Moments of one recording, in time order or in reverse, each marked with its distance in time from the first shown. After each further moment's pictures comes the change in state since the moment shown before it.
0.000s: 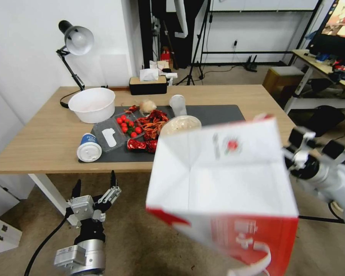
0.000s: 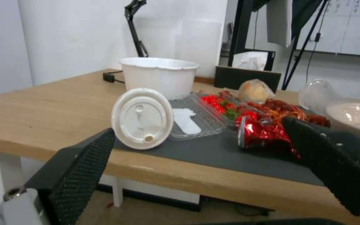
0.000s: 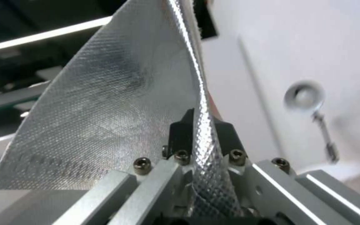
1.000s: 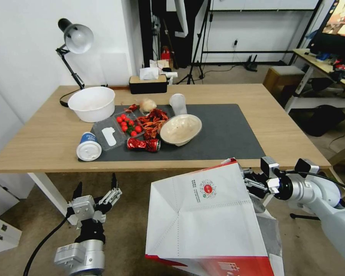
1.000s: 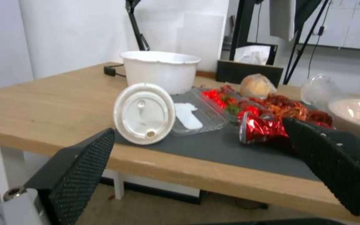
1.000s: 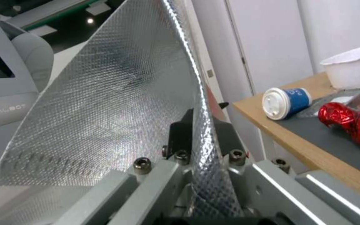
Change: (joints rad) left arm 0.006 -0.002 -0.008 -0.024 -0.019 0.044 0.000; right arm -0.033 0.081 -0.154 -0.129 -0.488 -0.019 -0.280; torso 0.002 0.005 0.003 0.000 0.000
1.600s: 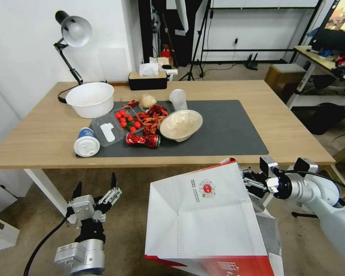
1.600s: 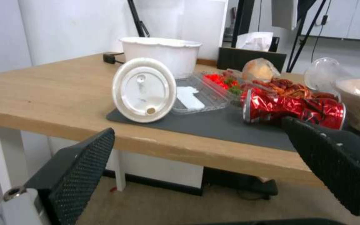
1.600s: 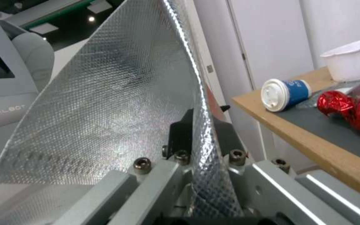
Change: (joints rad) left arm 0.001 0.006 0.010 -0.005 0.005 0.024 -0.017; right arm 0.017 0.000 -0.012 -0.002 -0.001 -0.001 0.000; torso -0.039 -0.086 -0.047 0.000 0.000
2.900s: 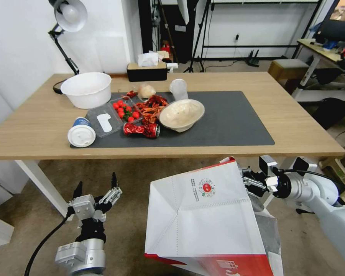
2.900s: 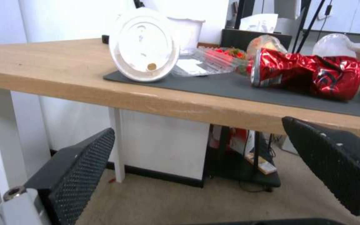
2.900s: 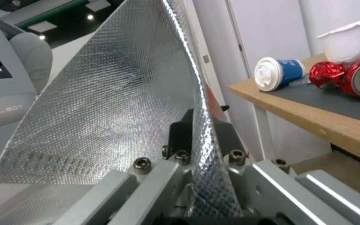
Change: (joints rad) left arm -0.005 -0.001 0.003 0.006 -0.002 -0.001 -0.002; right arm 0.011 -0.001 -0.010 -0.008 0.001 0.000 0.003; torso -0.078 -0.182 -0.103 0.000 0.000
